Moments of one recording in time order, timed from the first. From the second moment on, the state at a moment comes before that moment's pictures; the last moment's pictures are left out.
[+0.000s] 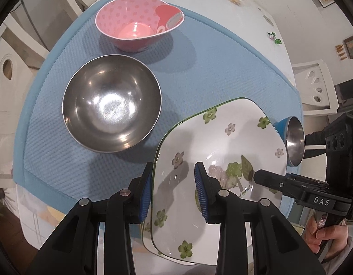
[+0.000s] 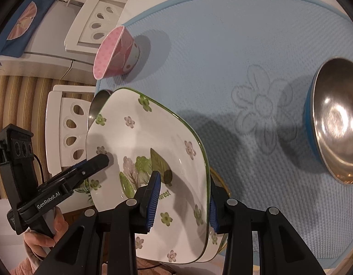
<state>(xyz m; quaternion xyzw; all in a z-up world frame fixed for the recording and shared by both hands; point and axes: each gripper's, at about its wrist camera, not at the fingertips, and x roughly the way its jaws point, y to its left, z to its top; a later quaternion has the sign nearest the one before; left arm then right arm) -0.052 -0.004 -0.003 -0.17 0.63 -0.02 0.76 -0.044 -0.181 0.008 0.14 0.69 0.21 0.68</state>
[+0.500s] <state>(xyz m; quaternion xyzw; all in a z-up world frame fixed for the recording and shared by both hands) -0.070 -0.003 -0.019 -0.17 0.65 -0.02 0.74 -0.055 -0.183 0.008 0.14 0.69 0.22 0.68</state>
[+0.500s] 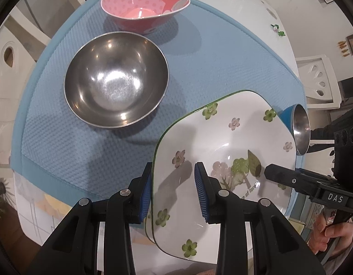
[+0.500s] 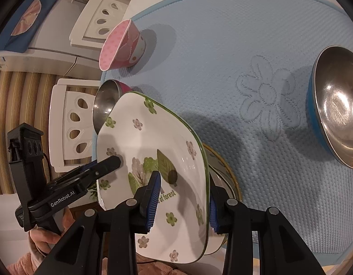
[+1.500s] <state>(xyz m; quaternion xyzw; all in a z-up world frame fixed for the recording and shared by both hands) -0.083 -0.027 -0.042 -0.13 0.67 -0.01 0.73 -0.094 -0.191 -0.030 0.16 0.72 0.21 0.64</state>
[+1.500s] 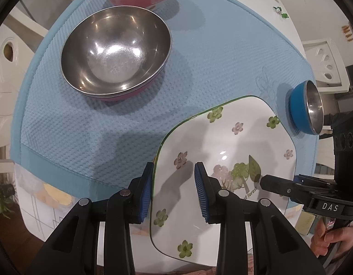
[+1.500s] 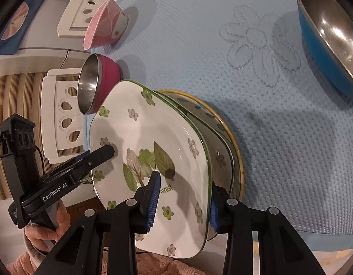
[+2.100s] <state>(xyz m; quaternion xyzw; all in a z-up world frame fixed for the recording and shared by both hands) -0.076 -0.037 -0.062 -0.13 0.68 0.00 0.72 -0.092 -0.164 -0.039 0.11 0.73 0.18 0.65</state>
